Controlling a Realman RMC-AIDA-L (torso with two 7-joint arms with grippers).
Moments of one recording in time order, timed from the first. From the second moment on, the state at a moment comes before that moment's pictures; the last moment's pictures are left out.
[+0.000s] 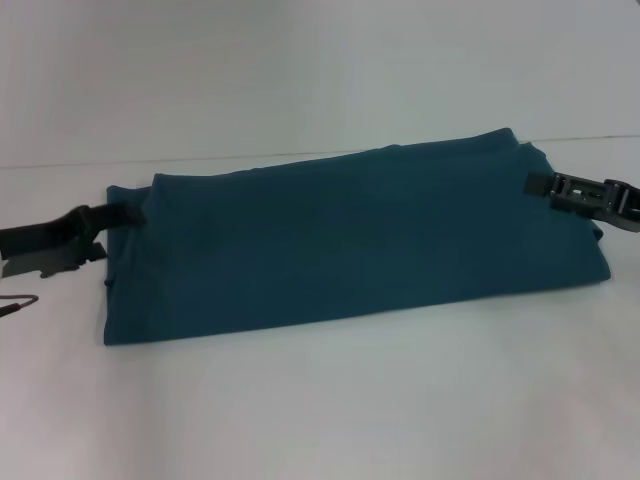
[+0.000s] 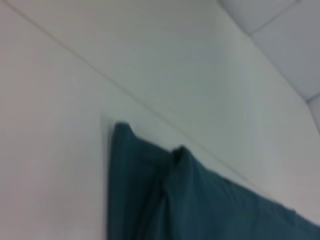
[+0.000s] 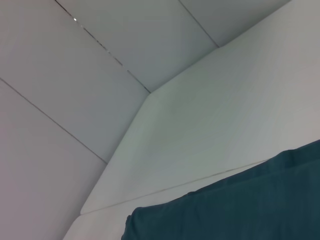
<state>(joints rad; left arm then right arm) -0.64 -1.99 0.79 0.58 2.04 0.97 -2.50 0.48 1.96 -0.60 -0.70 -1.88 -1.39 2.08</state>
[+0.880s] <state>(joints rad) -0.63 -2.11 0.78 0.60 2.07 0.75 -2.33 0.48 1.97 -0.60 -0.69 -1.87 -1.39 2.09</state>
